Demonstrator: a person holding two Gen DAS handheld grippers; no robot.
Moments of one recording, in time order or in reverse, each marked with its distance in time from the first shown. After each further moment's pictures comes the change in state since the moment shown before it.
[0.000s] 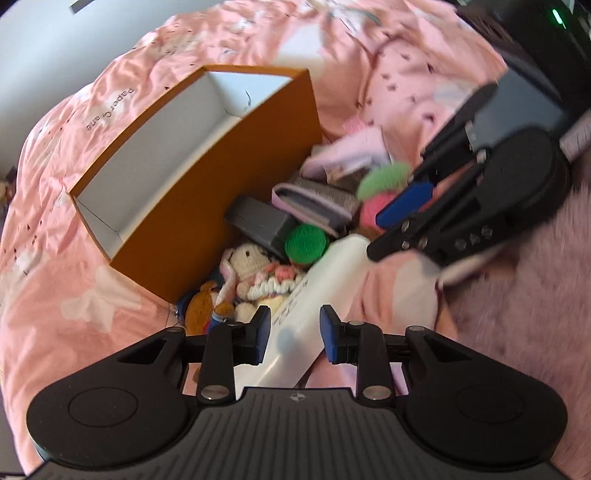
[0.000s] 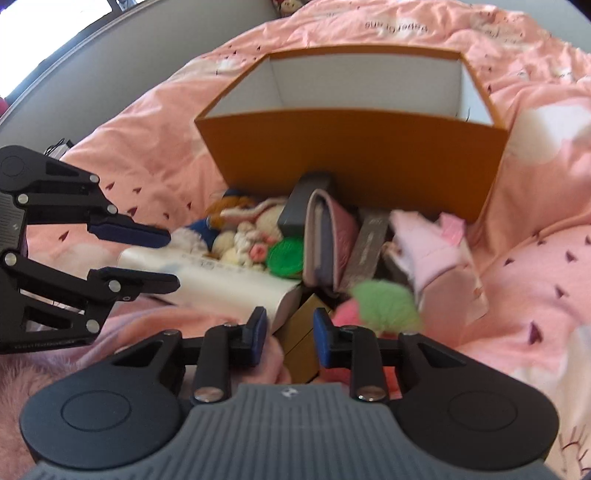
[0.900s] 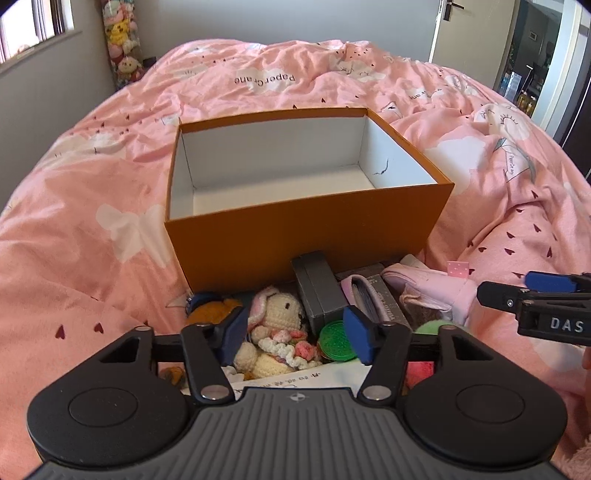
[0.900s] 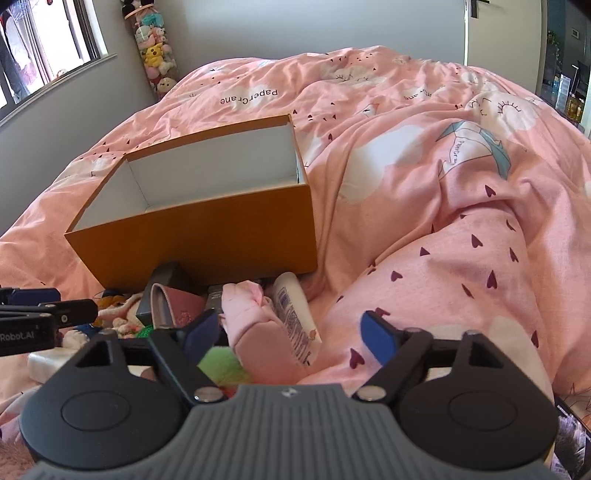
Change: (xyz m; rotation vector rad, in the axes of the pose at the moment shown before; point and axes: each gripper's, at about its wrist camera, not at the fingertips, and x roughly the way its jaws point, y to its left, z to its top) left arm 0.006 0.037 0.017 -0.723 -0.152 0.117; right arm -0.052 -0.062 -0.002 0.240 -0.262 -0.335
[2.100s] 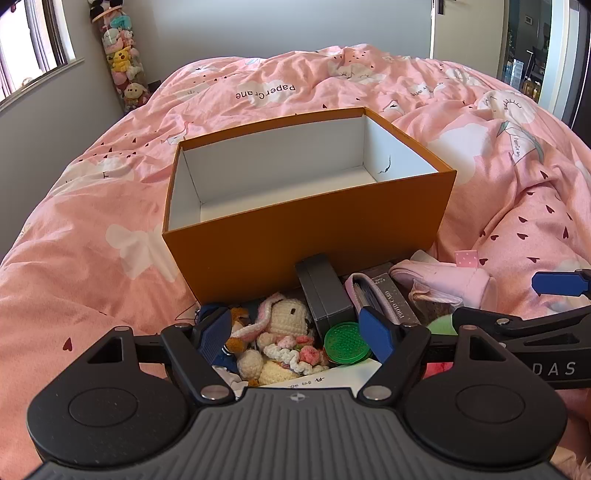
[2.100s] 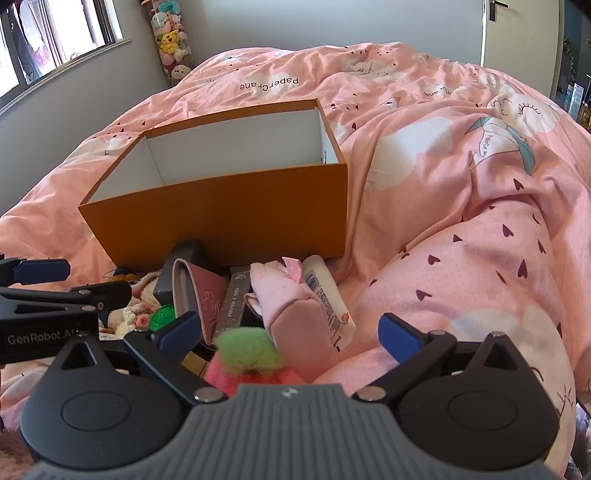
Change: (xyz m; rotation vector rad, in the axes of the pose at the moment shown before) left arm 0.004 -0.023 -0.010 0.082 -0.054 0.105; right arm 0.007 0.026 -0.017 -0.052 0.009 0.012
